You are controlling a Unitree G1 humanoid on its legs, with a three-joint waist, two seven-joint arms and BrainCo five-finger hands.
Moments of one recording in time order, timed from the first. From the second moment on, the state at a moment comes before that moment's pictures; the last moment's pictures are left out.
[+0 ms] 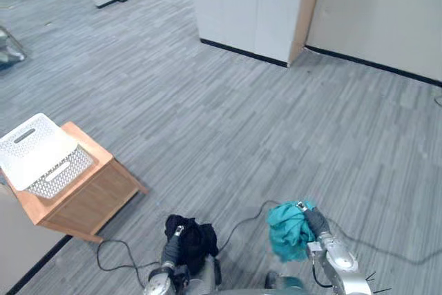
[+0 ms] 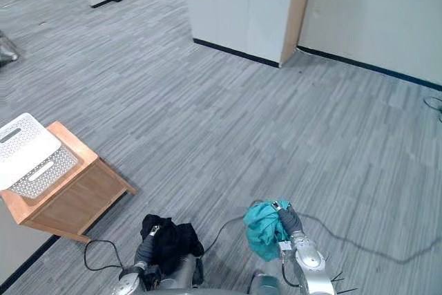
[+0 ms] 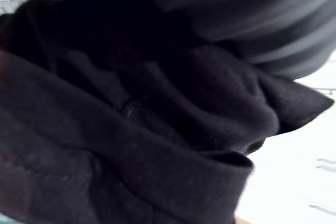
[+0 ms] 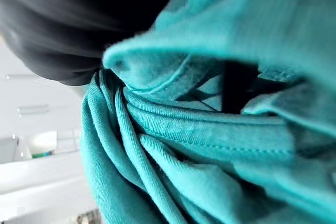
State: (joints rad) left arm 0.22 0.06 -0.11 0.64 -0.38 -0.29 -0.04; right arm 0.16 -0.19 0.02 0.39 0.10 -0.14 0.11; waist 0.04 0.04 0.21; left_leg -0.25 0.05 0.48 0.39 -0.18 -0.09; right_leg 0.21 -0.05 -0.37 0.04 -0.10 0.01
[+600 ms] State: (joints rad) left arm 0.16 0.20 -0.12 0.49 -0.26 -0.26 0.07; right arm 0.18 -0.15 -0.08 0.28 0.23 -0.15 -0.05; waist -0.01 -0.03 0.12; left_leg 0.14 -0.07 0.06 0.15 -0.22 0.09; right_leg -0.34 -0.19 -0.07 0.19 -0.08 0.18
